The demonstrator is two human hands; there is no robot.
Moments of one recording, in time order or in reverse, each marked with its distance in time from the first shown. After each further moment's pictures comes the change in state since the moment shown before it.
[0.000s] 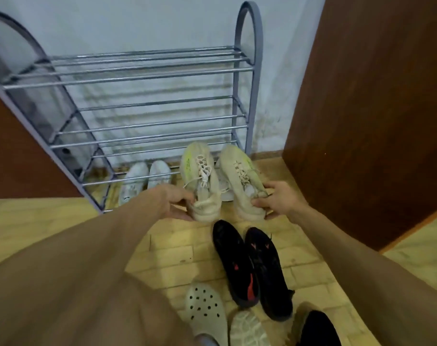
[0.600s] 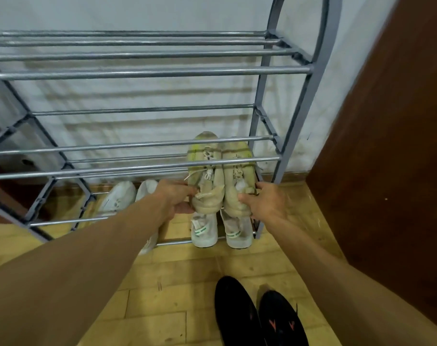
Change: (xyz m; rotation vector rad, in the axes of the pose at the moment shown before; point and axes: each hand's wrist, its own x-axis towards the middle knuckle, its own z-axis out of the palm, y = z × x) left_hand 0.197 0.091 -0.009 -0.199 0.158 0.145; right_hand 0.207 -0.054 0.051 -0.052 0.309 -0.048
